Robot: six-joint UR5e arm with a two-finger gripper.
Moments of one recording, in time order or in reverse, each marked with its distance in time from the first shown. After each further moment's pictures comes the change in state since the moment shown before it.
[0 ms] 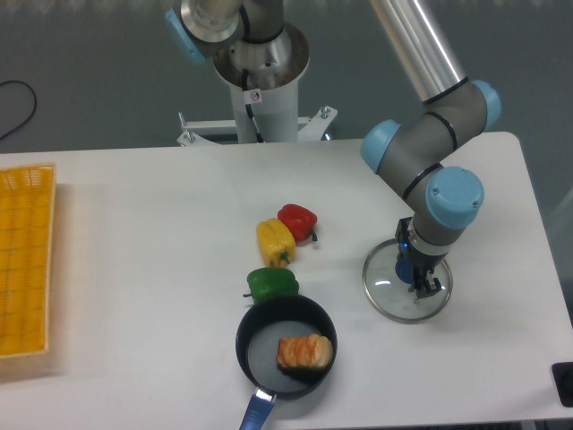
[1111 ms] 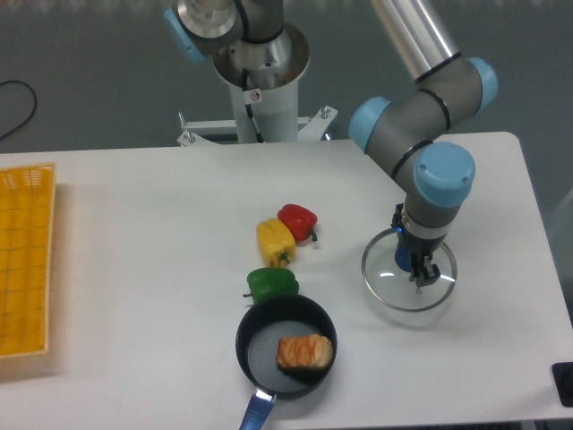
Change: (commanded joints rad) arm -0.028 0.126 0.000 -0.071 0.049 -0.020
